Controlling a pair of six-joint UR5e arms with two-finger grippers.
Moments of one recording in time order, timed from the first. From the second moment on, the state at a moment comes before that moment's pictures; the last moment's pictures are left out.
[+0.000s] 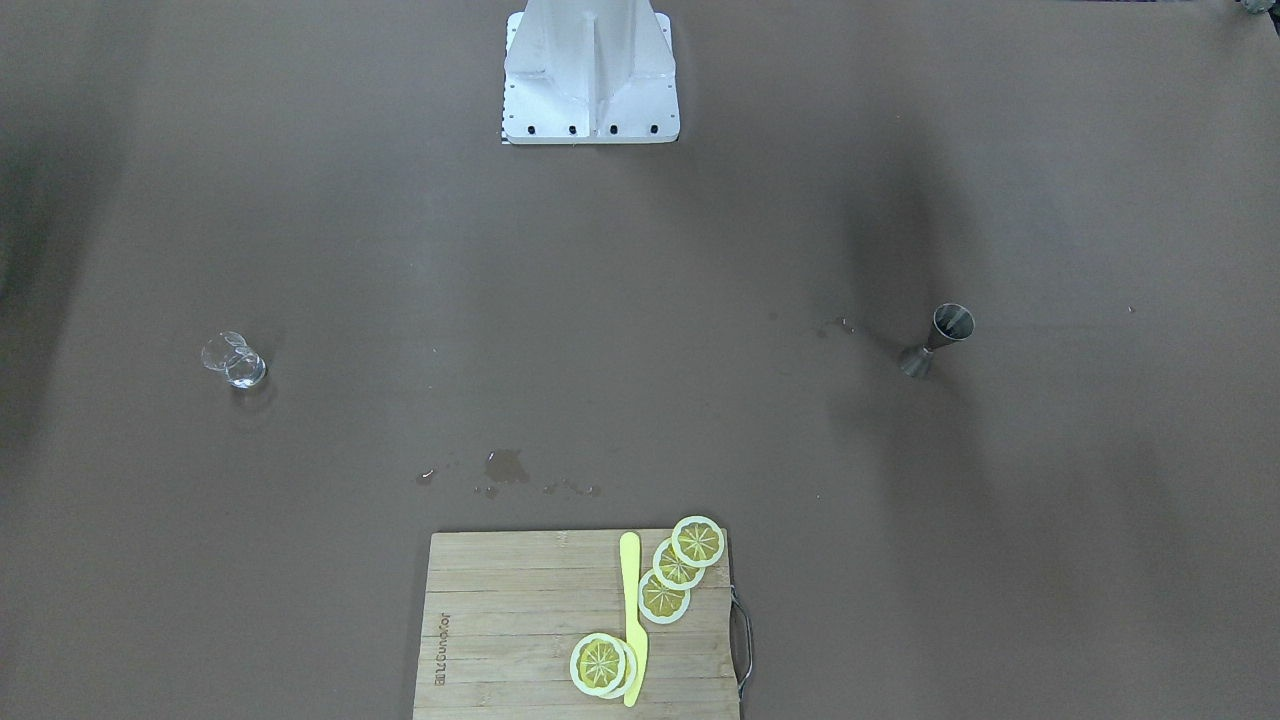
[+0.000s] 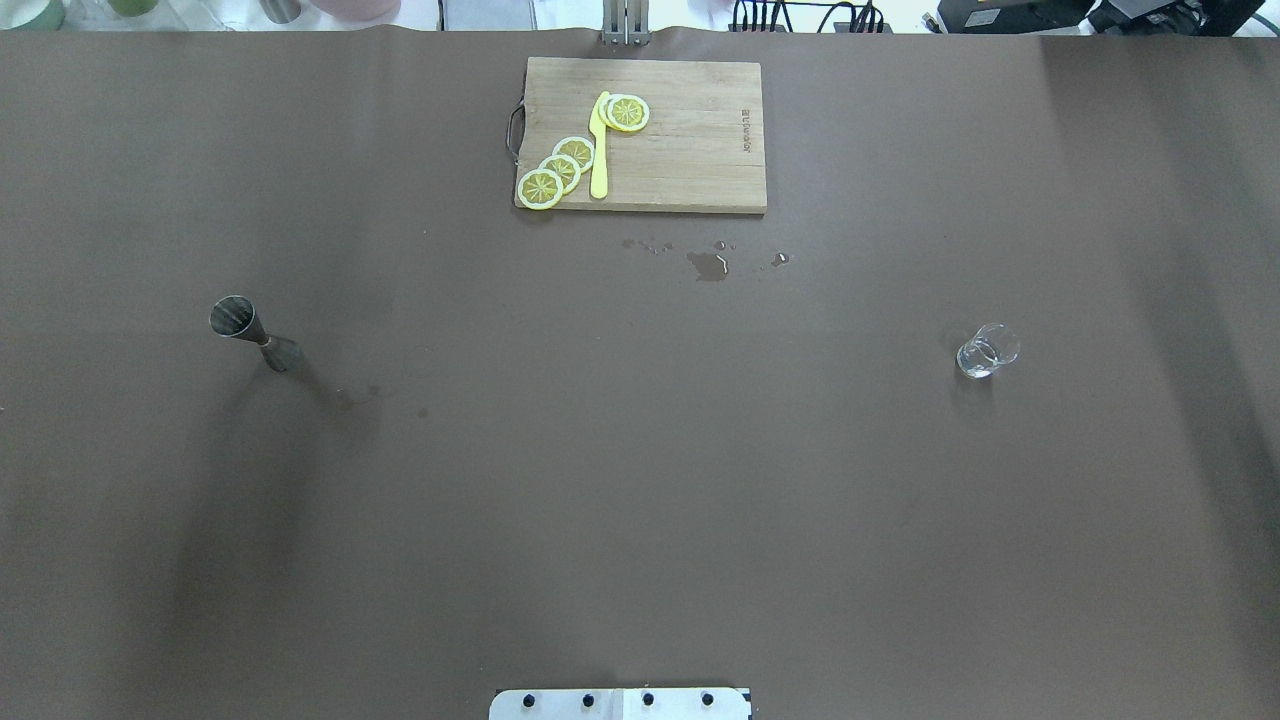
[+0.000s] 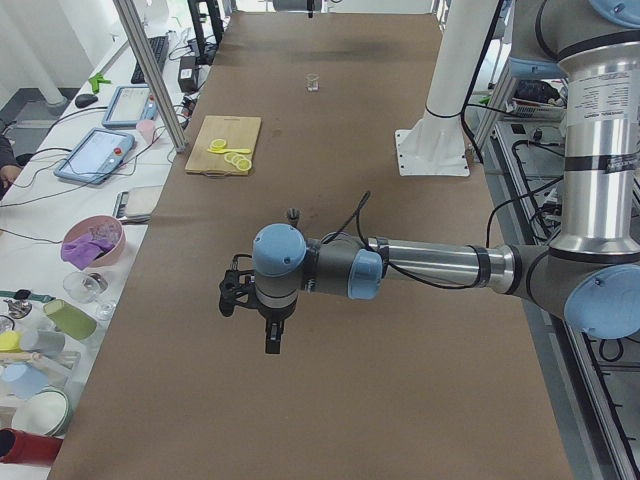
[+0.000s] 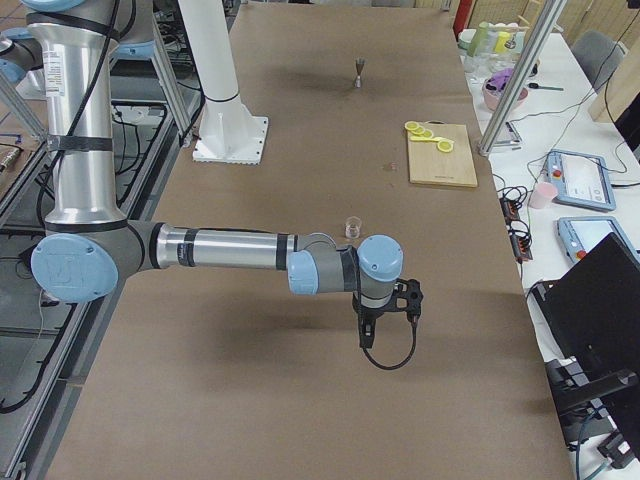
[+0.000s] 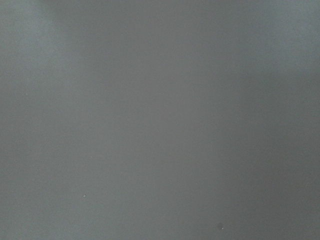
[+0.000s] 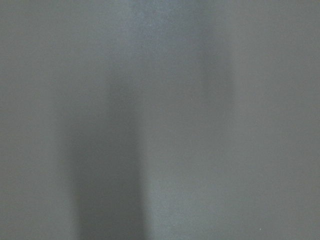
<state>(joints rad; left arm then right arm) -1.63 -1.50 -1.71 -1.64 -2.37 -0.07 1.50 -1.57 1.56 -1.45 2.35 0.17</state>
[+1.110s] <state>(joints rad) -1.63 -1.51 -1.72 -1.67 -2.37 -0.07 1.50 -1.61 1.53 -1.44 2.34 0.17</state>
